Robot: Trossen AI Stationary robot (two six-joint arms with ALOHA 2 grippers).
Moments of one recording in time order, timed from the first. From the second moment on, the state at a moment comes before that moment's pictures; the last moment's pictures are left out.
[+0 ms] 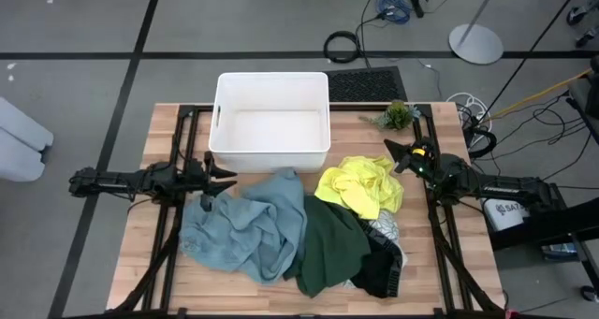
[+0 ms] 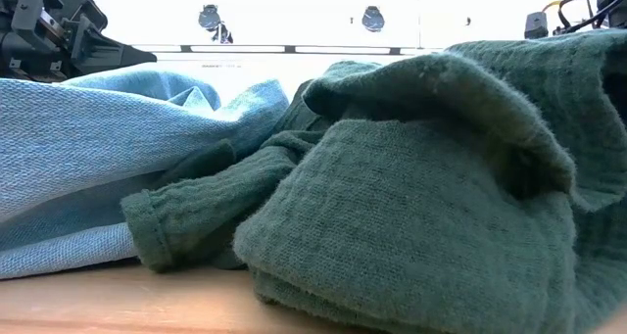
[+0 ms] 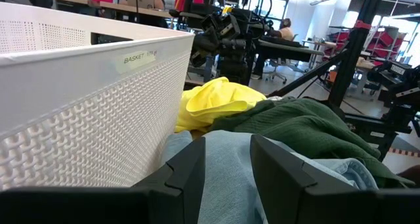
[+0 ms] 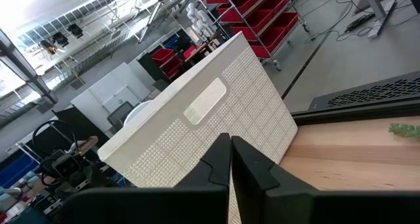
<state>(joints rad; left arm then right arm) -0.04 0.04 0.01 0.04 -0.11 -0.15 -0.16 0.11 0.02 0.15 0.55 0.69</state>
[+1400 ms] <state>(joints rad) -0.04 0.04 0.01 0.08 -0.19 -0.34 -0.16 0.11 0.02 0.15 0.55 0.69</state>
